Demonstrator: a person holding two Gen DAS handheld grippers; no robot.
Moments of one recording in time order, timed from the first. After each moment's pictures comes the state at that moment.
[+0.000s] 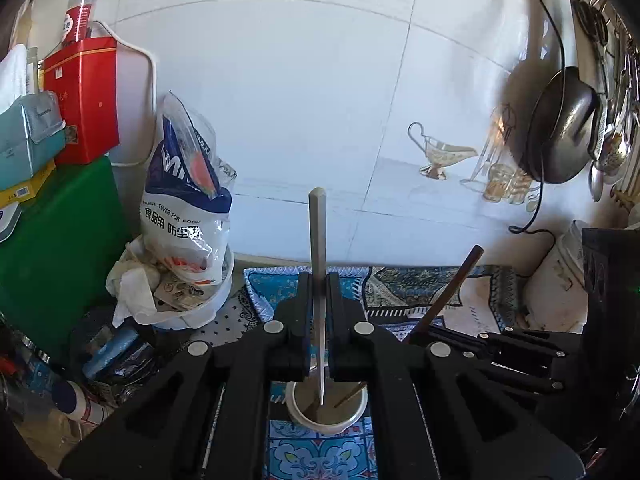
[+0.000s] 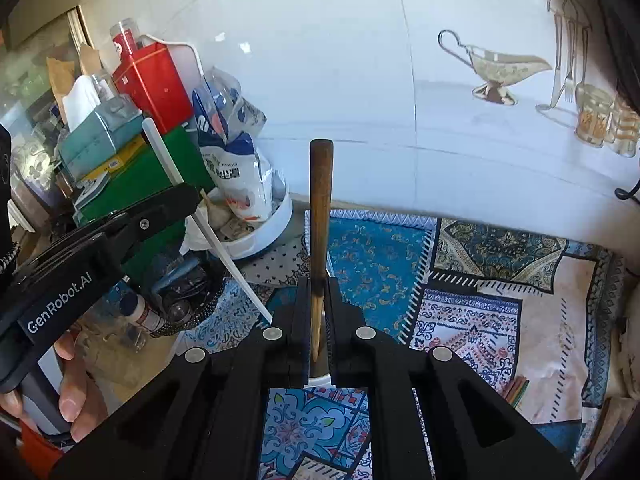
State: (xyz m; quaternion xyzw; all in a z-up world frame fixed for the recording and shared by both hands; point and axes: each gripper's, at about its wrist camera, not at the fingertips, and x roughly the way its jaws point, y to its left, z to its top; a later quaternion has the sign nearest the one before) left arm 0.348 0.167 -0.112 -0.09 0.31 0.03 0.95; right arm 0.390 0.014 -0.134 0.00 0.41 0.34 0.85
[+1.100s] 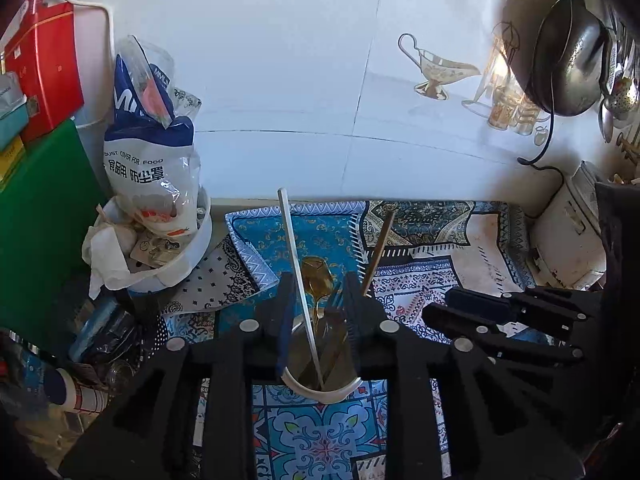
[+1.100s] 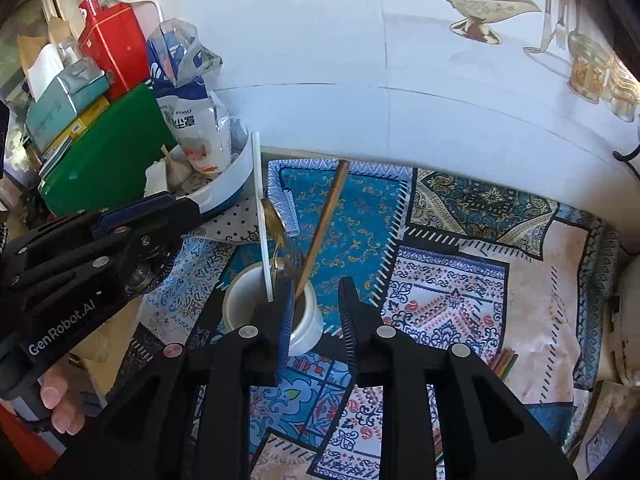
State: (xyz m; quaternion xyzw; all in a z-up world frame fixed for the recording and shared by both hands) left arm 0.365 0.144 -0.150 -0.06 0.40 0.00 0.92; right arm 0.398 -0.002 -0.165 -0.04 0.47 0.30 0.83
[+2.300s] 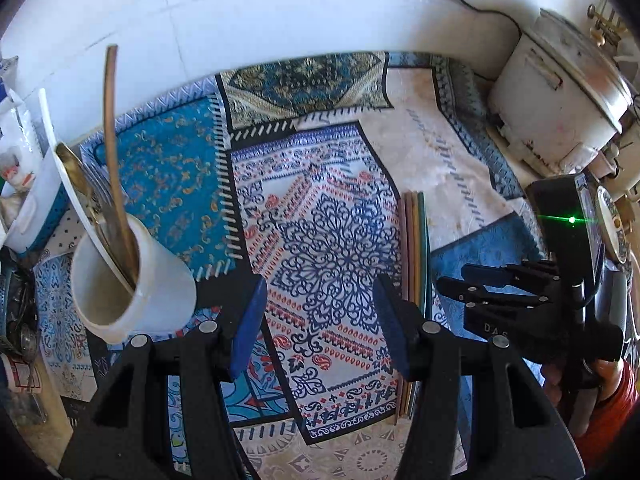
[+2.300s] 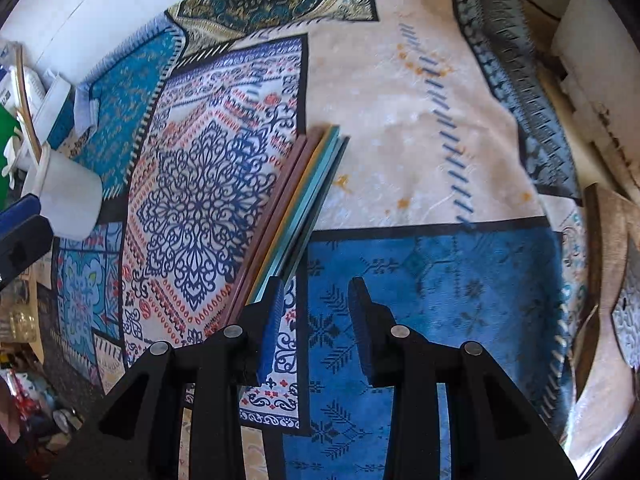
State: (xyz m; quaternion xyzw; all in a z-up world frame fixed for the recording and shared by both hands) left arm 0.376 -0.019 -0.258 0.01 0.54 -0.08 0.84; right arm 0.397 -0.180 -0.323 0.02 0.63 0.15 0.76
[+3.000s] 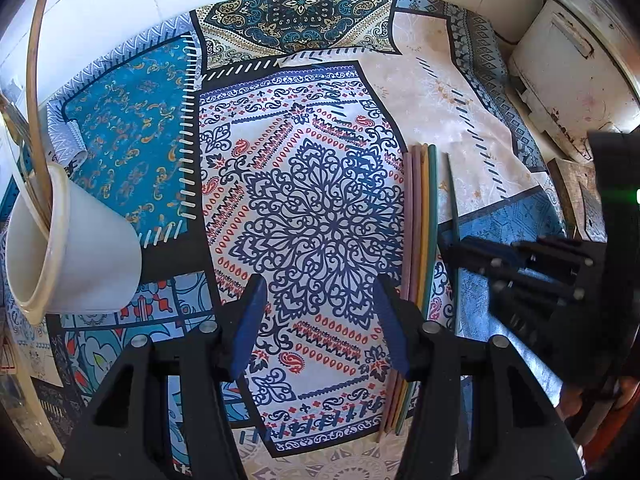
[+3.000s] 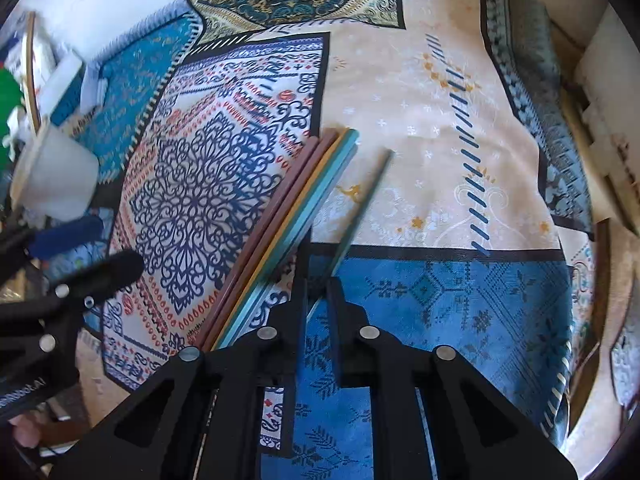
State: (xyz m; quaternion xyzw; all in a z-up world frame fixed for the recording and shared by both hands) left arm 0.385 -0.038 -0.313 0.00 0.59 -0.07 0.80; right arm 0.396 -0.173 -0.330 -0.01 0.62 0.18 0.77
